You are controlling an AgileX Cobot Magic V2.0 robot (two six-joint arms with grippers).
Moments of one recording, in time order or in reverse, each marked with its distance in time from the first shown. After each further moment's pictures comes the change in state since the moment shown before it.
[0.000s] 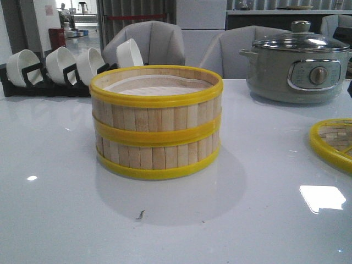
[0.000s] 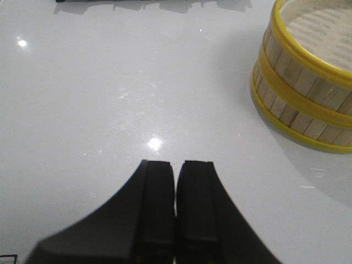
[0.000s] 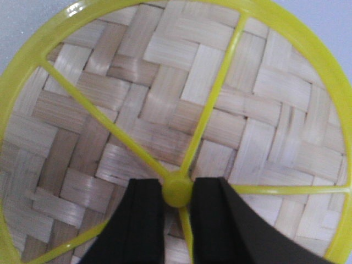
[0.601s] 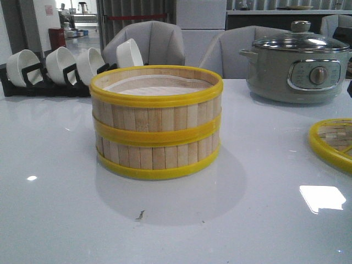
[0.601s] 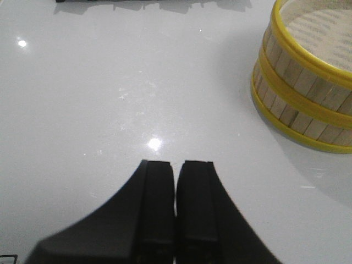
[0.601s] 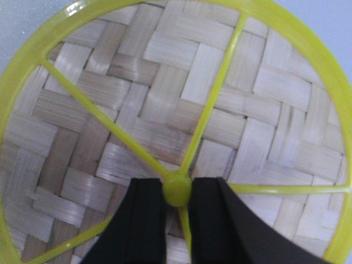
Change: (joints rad) left arm 0.000 0.000 0.000 0.000 0.000 0.000; right arm 0.000 0.000 0.000 0.000 0.000 0.000
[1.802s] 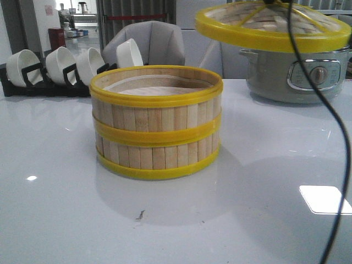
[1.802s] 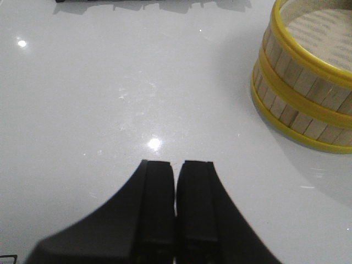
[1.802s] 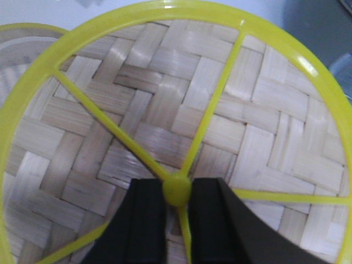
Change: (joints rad) left arm 0.000 0.000 0.000 0.000 0.000 0.000; right arm 0.490 -0.209 -0.396 0.014 0.290 0.000
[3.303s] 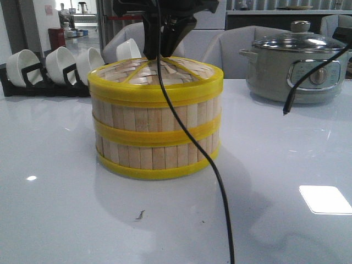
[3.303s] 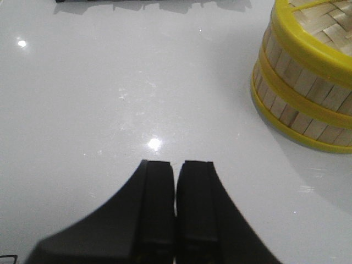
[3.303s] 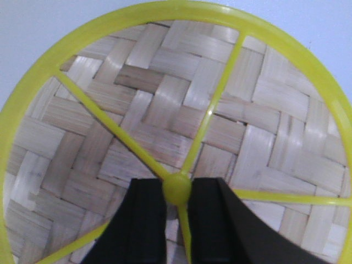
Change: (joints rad) left arm 0.000 0.000 0.000 0.000 -0.002 0.000; right arm 0.258 0.486 -0.508 0.000 0.176 0.000
